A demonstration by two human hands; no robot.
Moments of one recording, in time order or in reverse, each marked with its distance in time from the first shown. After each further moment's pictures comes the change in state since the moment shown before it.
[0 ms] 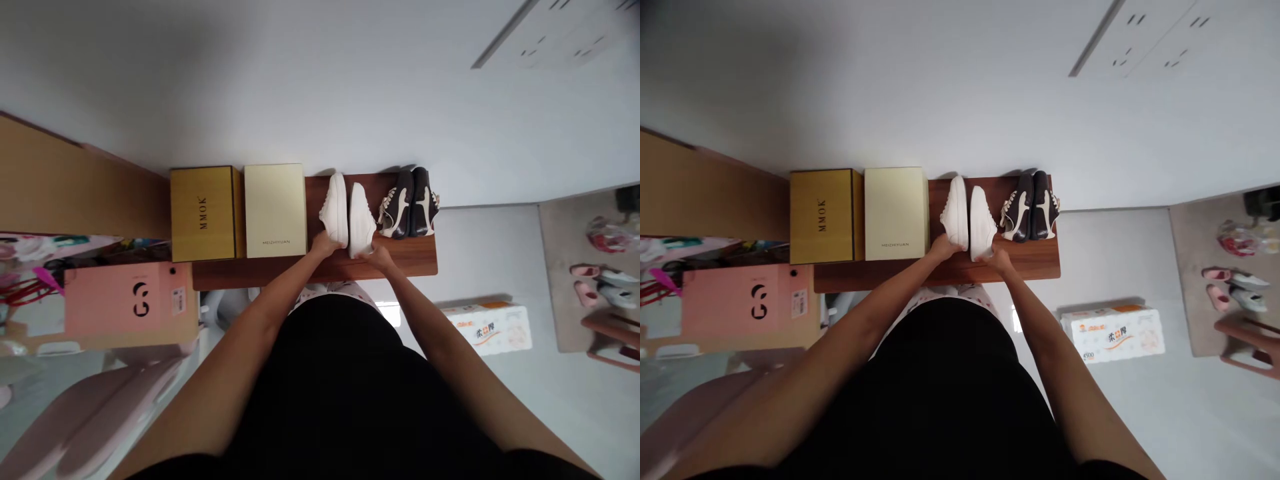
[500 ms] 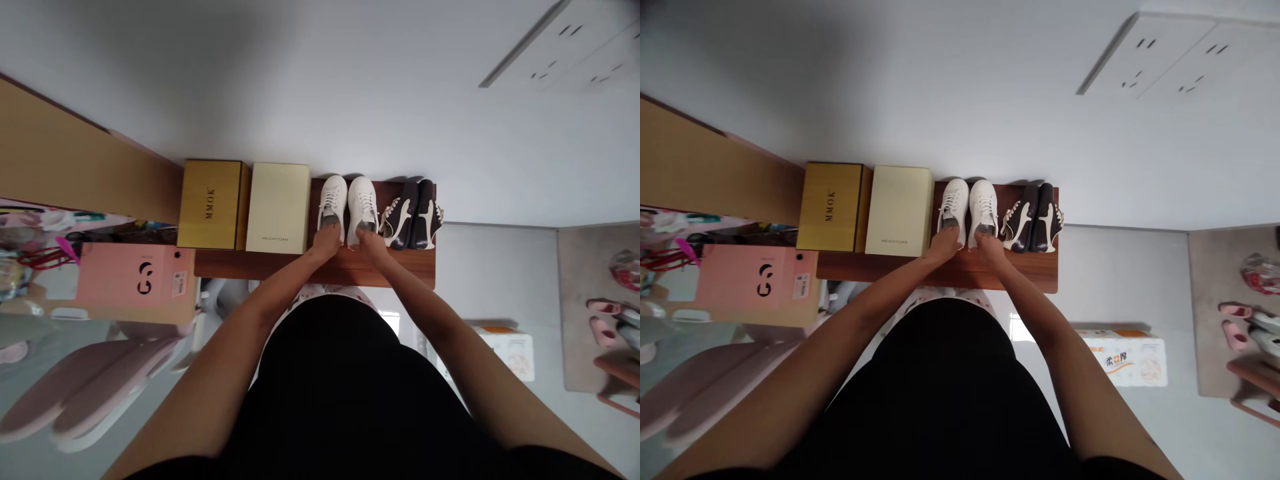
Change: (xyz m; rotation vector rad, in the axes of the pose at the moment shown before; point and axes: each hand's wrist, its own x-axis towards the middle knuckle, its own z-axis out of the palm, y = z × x) left_hand -0.004 0.041 0.000 0.248 0.100 0.166; right_hand 0.020 -0.079 -0.041 -0.601 -0.137 -0.327
